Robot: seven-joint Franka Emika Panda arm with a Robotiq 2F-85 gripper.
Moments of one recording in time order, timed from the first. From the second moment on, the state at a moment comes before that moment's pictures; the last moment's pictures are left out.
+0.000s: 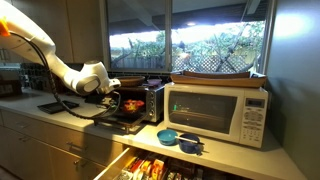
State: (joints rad) arm 0.13 -0.09 -0.01 -2.41 0.23 2.83 -0.35
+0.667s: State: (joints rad) arm 0.14 0.01 0.03 -2.30 0.39 2.92 -0.45
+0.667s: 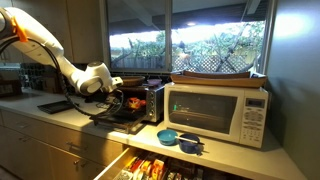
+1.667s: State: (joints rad) arm 0.07 -0.22 0.01 -2.36 0.19 2.35 -0.23
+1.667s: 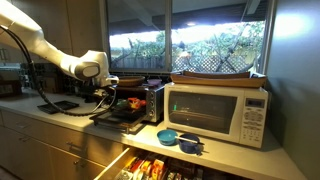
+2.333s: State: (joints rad) arm 0.07 -0.19 0.01 -2.37 0.13 2.48 -0.19
